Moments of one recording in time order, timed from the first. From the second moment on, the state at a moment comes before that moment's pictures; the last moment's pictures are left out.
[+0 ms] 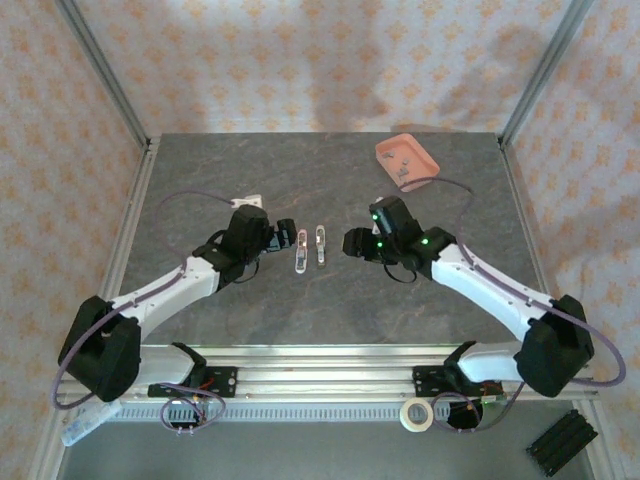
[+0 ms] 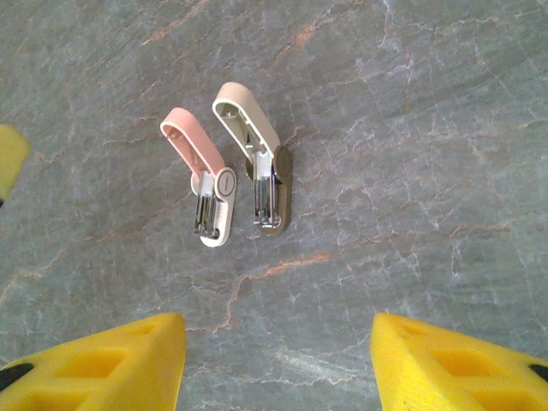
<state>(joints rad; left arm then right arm) -0.47 1.28 0.75 -0.14 -0.18 -0.58 0.63 1.30 1.00 -0.56 -0.11 0.71</state>
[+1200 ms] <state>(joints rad) -0.26 1.43 0.86 -0.23 -0.19 -0.49 0.16 2.49 2.37 -1.00 -0.08 0.19</state>
